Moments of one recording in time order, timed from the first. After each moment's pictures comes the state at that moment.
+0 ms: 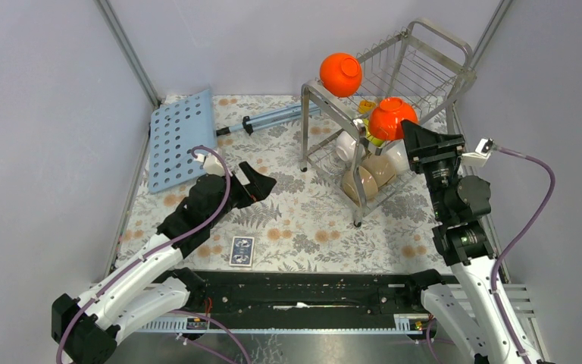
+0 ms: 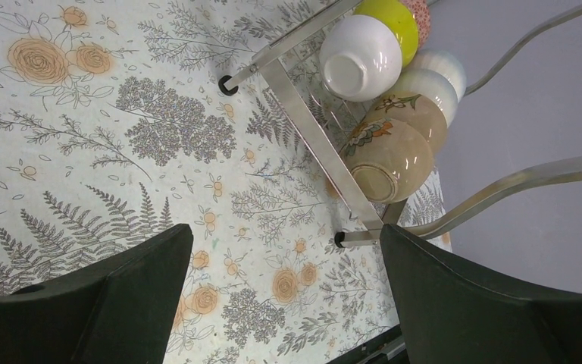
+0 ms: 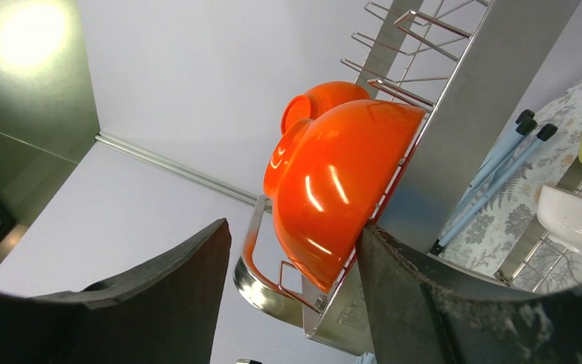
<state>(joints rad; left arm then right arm) -0.63 0.82 0.64 -0.15 -0.11 -0.84 0.24 0.65 0.77 0.09 0.11 1.18</state>
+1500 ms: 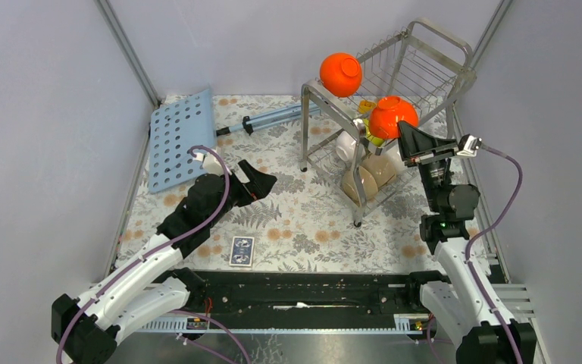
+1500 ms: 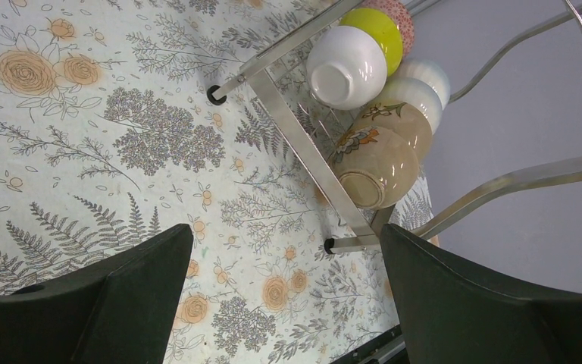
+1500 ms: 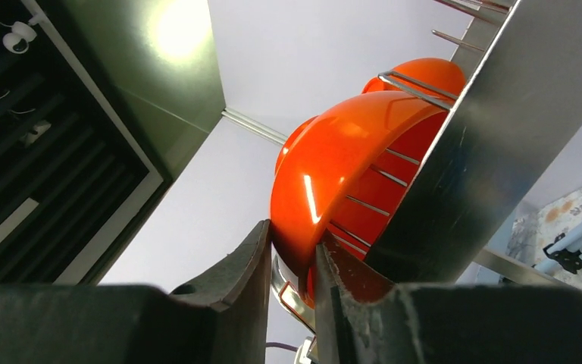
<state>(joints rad) -0.63 0.82 0.64 -0.12 -0.11 -0.85 0.08 0.81 0.50 0.79 -0.19 1.50</state>
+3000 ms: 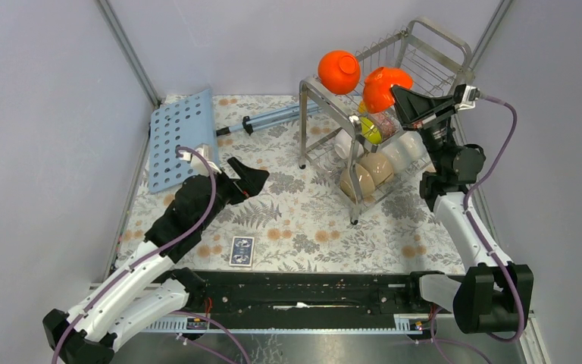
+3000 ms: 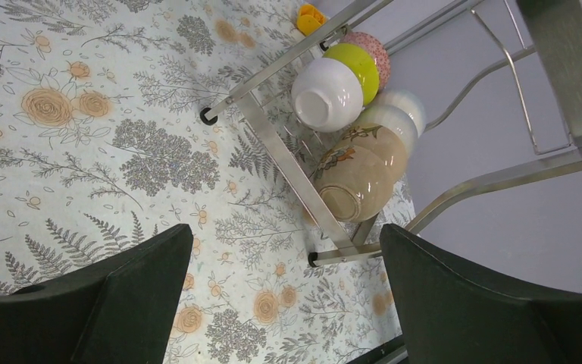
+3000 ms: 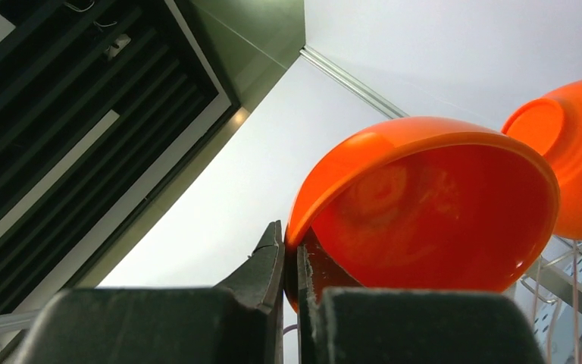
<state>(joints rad) -0.63 0.73 0.69 -0.19 -0.16 -0.84 0.05 1.16 0.81 1.11 -0.43 1.64</state>
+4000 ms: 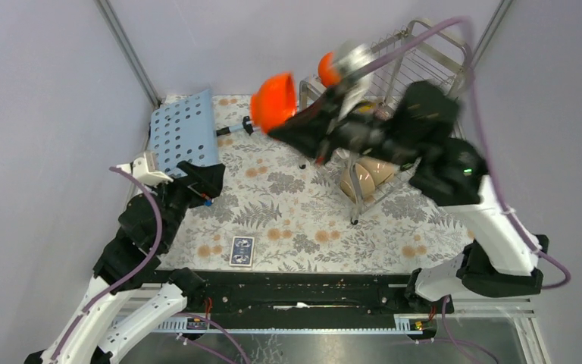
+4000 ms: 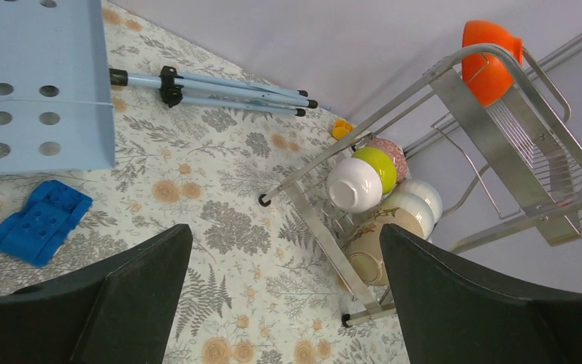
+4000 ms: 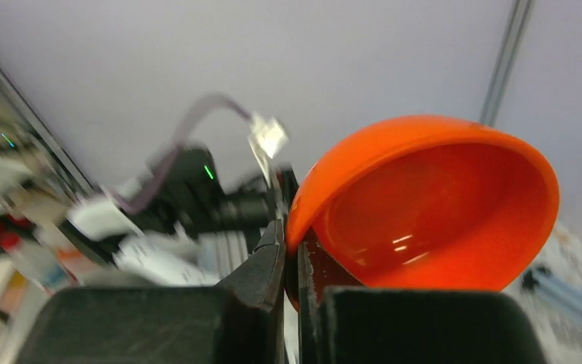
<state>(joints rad) -0.63 0.51 0.91 -0.49 -0.43 -0.69 1.02 1.42 2.19 -0.55 -0.27 0.21</state>
